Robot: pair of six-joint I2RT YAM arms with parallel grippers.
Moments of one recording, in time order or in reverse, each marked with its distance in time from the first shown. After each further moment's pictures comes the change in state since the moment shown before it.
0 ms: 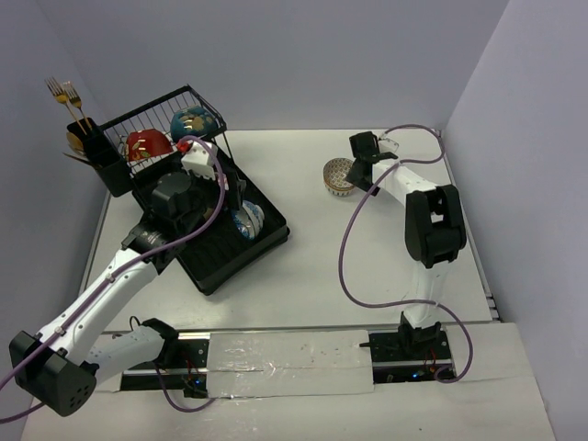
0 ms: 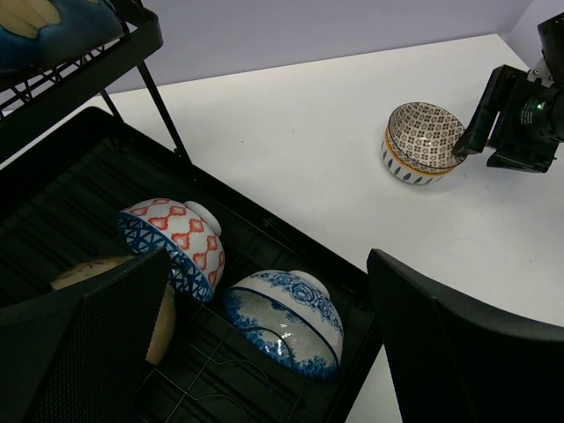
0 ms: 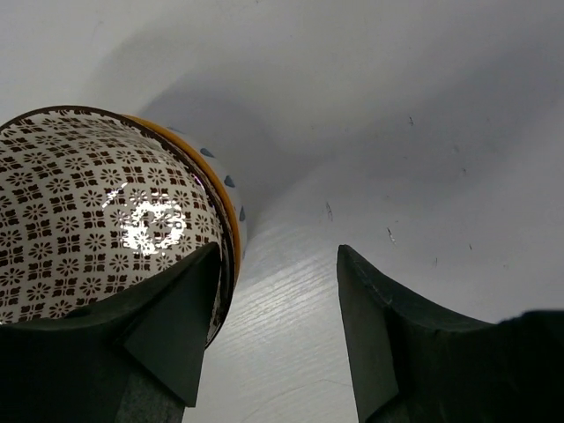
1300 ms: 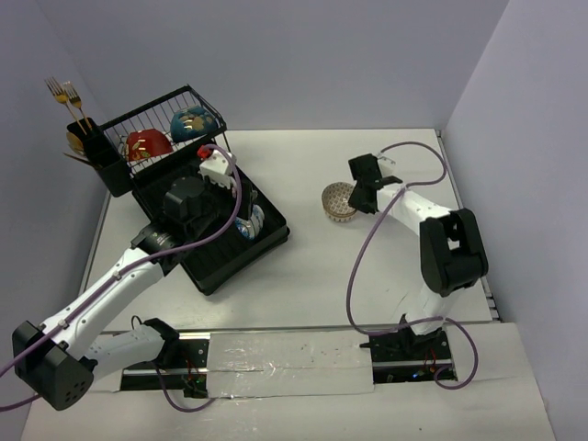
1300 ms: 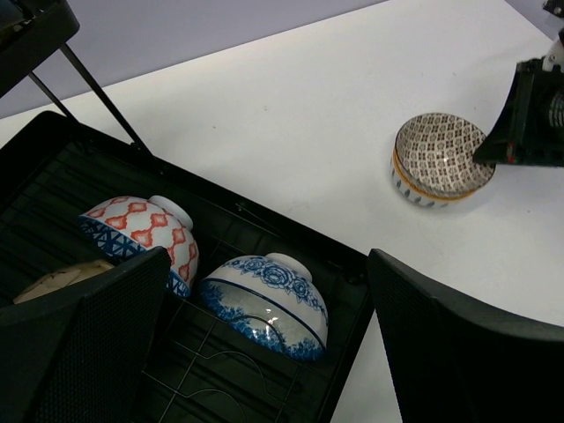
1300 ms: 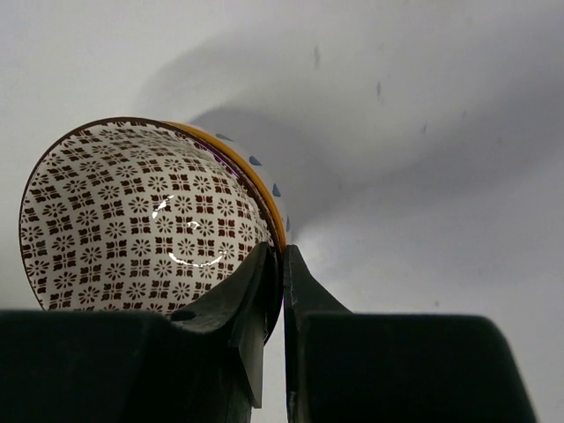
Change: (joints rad) left arm -0.076 0.026 -0.016 -0.001 0.018 0.080; right arm 0.066 -0.233 -0.298 0.070 -0.058 -0.027
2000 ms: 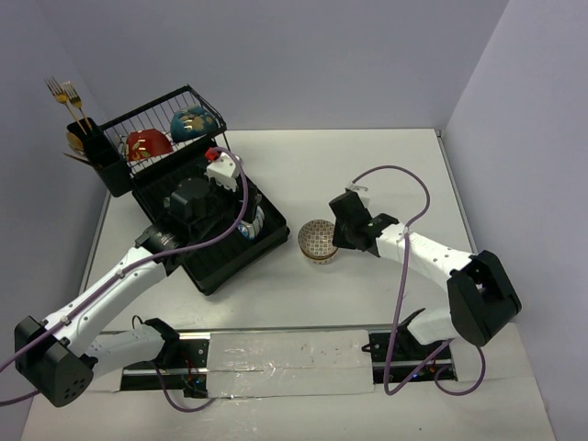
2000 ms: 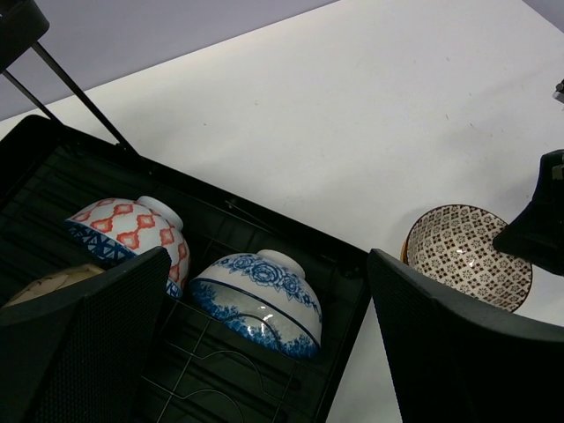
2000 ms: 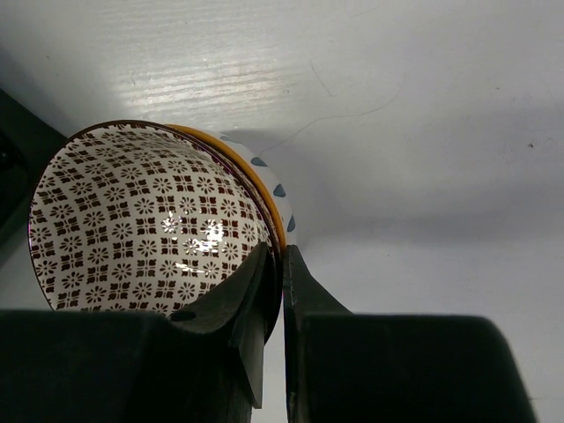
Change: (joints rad) left arm -0.029 0.014 0.000 0.000 0.000 0.024; right arm 0.302 -0.356 -0.327 -0.006 -0.058 -0.031
